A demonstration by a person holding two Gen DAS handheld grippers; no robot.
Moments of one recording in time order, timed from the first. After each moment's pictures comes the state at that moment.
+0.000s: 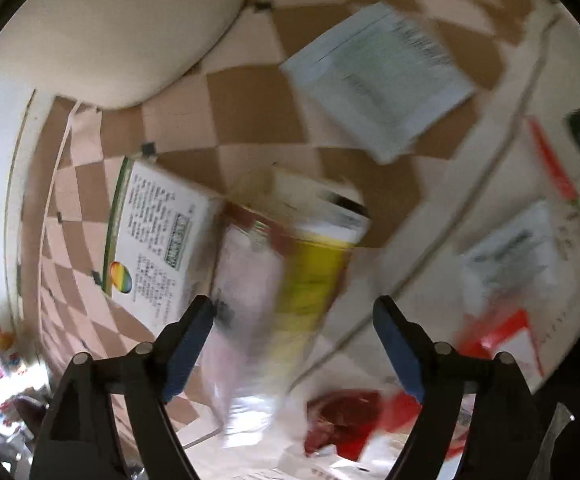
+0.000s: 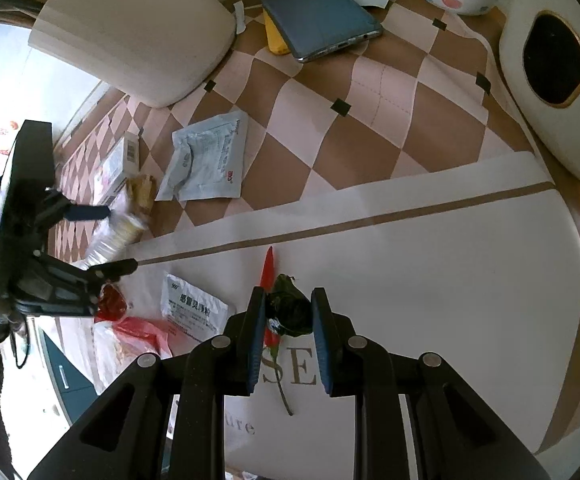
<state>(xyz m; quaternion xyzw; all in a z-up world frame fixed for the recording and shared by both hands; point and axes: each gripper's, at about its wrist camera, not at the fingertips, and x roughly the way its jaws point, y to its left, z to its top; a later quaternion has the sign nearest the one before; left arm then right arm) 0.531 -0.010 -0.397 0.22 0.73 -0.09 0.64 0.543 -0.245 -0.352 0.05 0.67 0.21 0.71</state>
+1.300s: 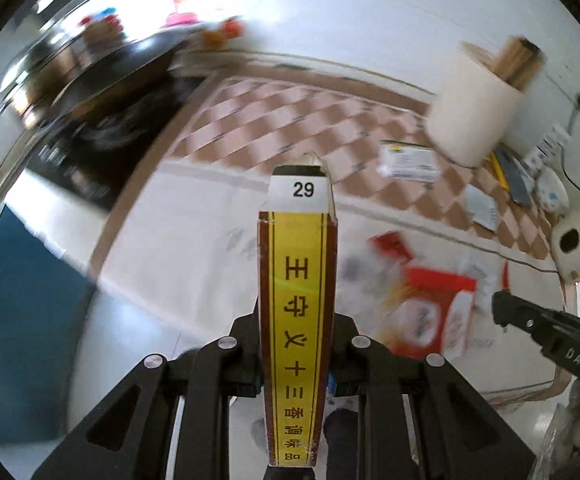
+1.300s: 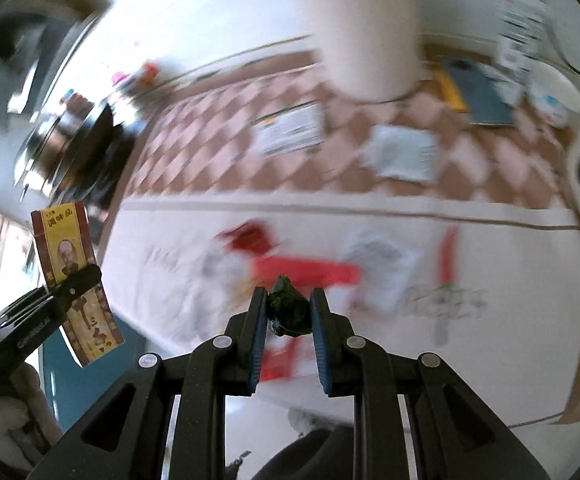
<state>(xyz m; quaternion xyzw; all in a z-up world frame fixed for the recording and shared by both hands) 0.222 0.075 -0.234 -0.20 0.50 0.29 0.79 0.391 -0.128 -0.255 -0.05 0.59 0.34 0.73</state>
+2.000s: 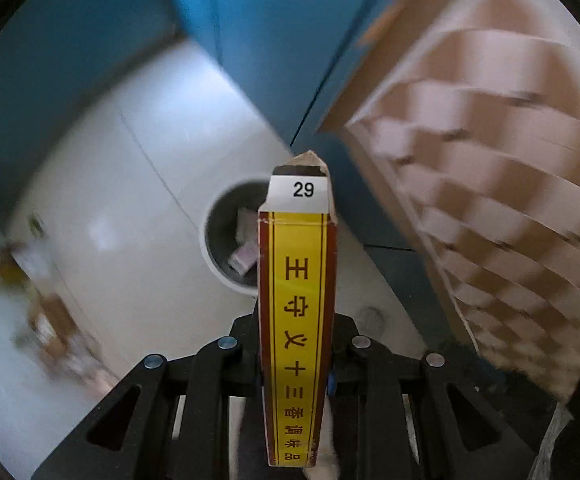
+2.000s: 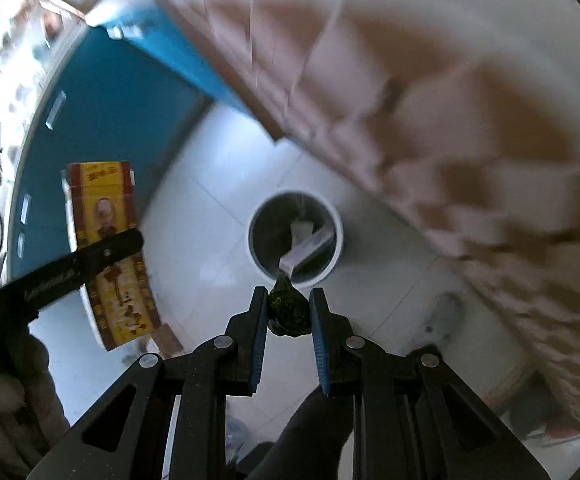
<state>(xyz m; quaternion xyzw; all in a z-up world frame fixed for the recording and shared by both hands) -0.071 0.199 -0.565 -0.50 0.52 0.36 0.58 0.070 0.059 -0.516 -0.25 0.65 0.46 0.55</state>
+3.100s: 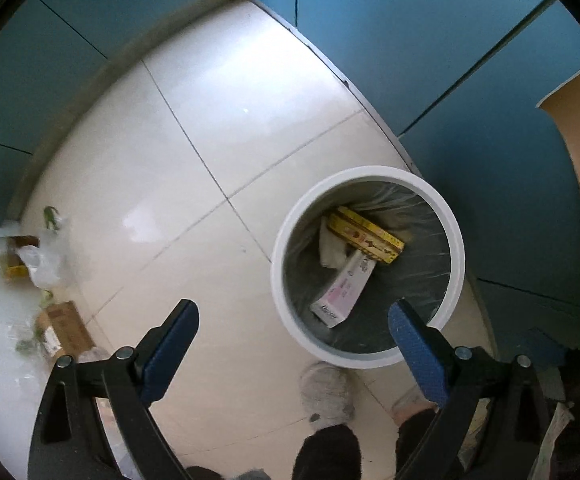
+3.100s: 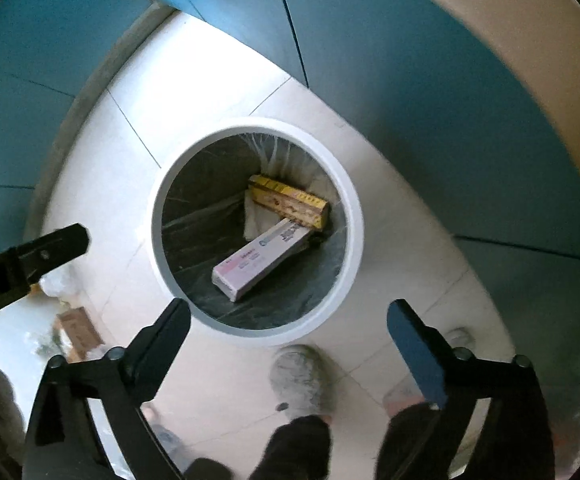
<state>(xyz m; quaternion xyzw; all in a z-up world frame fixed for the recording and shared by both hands) -0.134 0.234 -0.728 -0.44 0.56 0.44 0.54 0.016 0.157 -0.812 -0.37 0.63 0.43 0.53</state>
